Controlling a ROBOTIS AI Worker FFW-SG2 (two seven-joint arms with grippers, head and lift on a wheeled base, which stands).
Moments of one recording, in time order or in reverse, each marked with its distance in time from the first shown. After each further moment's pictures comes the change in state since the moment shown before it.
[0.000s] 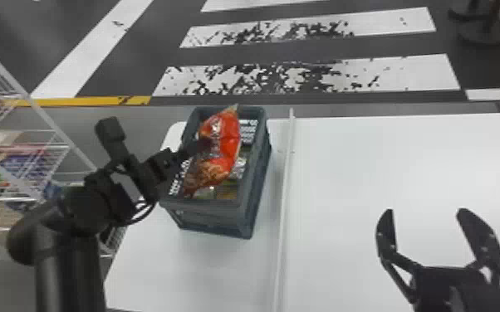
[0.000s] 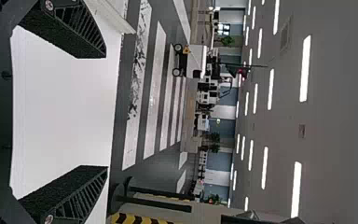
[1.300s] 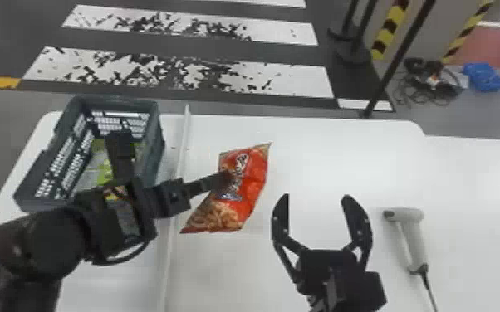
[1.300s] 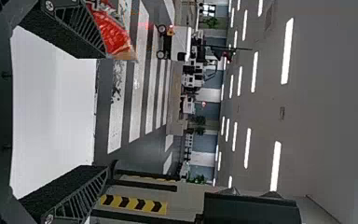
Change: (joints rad) left arm 0.105 -0.097 -0.453 -0.010 0.103 -0.014 0.065; right arm 0.033 0.000 -0.003 -0.044 0.019 -0.060 -0.084
